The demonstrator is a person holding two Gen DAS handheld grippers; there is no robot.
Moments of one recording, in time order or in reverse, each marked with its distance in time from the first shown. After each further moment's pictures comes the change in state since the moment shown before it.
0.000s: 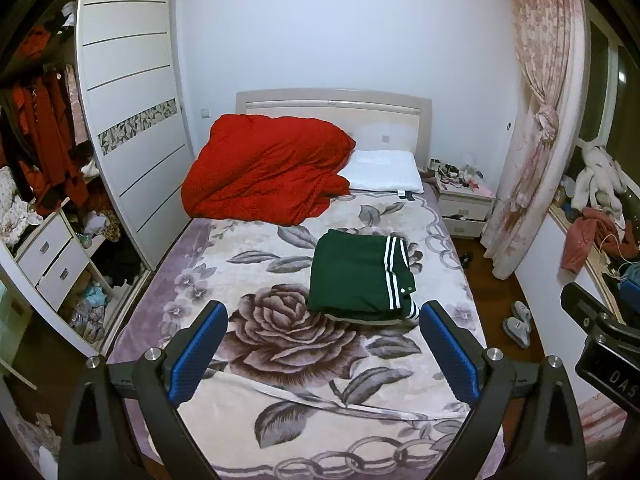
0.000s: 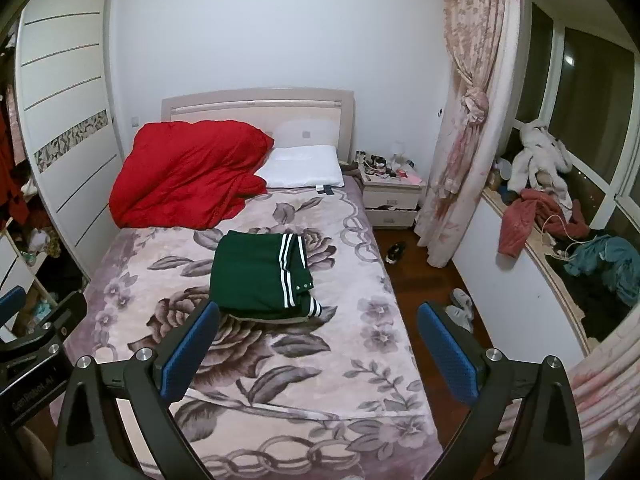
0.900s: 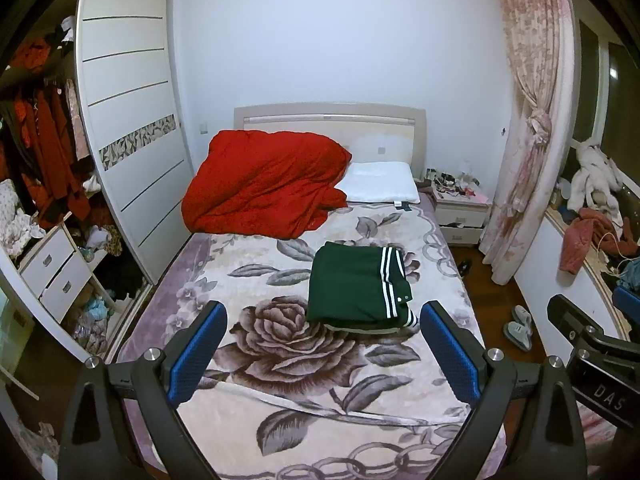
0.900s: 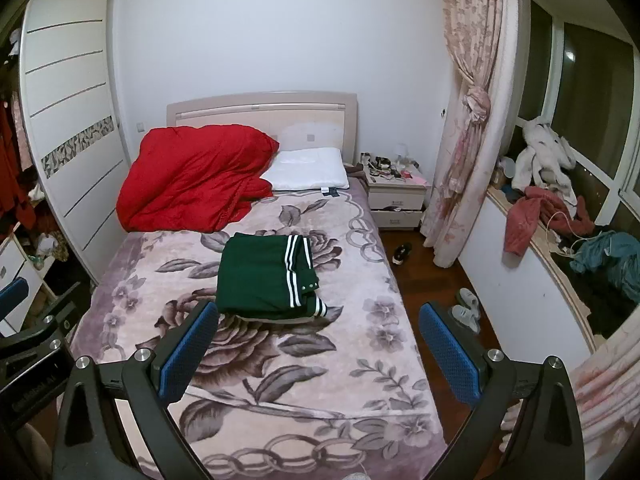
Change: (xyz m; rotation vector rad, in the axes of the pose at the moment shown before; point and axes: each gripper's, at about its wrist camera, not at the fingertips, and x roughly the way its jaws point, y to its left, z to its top) left arm -0.016 -0.004 0.003 0.029 -0.051 -0.004; right arm -0.002 -0.005 0.000 0.011 -0.006 0.026
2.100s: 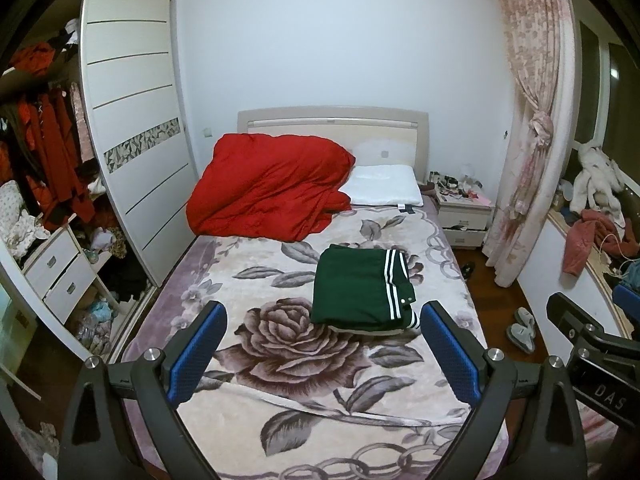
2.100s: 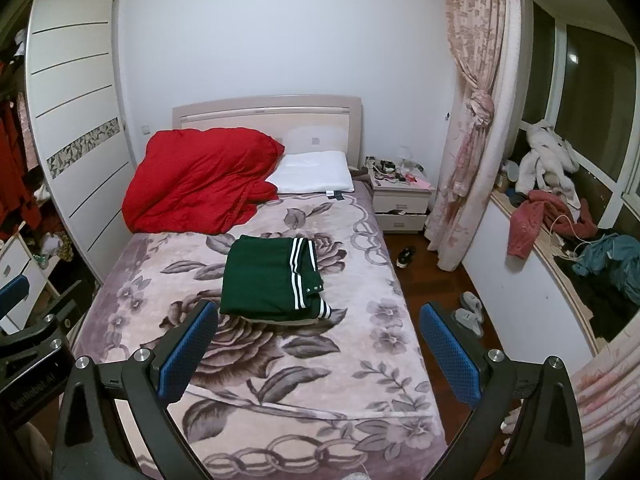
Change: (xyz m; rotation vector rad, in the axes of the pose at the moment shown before) left arm -0.008 -0.006 0.002 0.002 -0.011 0.017; right arm -0.021 0.005 -0.017 0.008 -0.007 -0.002
